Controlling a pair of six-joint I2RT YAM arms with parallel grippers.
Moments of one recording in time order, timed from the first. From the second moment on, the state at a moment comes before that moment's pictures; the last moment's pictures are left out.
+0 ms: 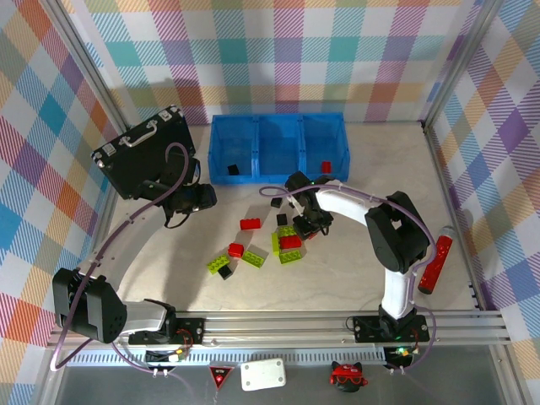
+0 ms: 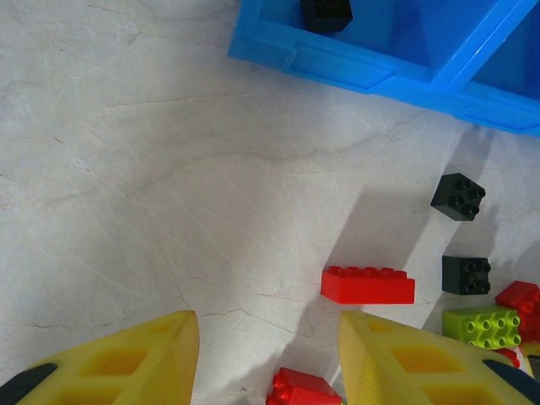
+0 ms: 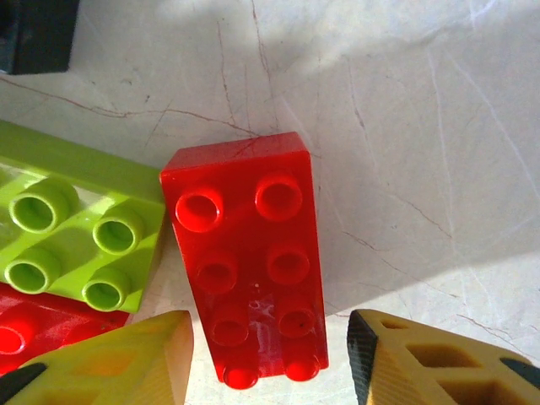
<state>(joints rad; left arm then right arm) -0.29 1.30 1.12 -0.79 -0.02 -0.52 0.65 1.90 1.30 -0.91 0.07 0.08</state>
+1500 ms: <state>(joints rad) -0.29 1.30 1.13 -0.80 -0.02 -0.52 0.63 1.84 1.34 -0.94 0.07 0.11</state>
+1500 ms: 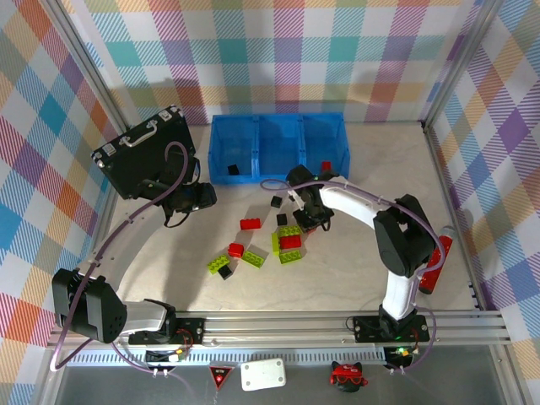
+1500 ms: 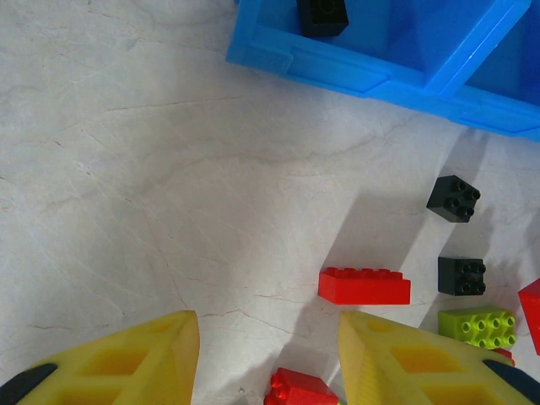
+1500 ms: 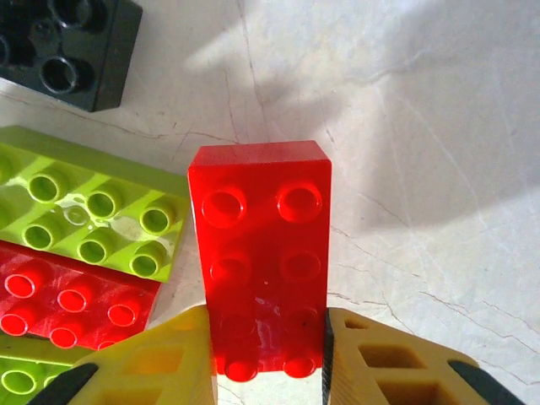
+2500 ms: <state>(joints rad) -0.29 1.27 1.11 -0.80 -0.01 -0.52 0.30 2.29 2.20 -1.14 0.04 0.10</state>
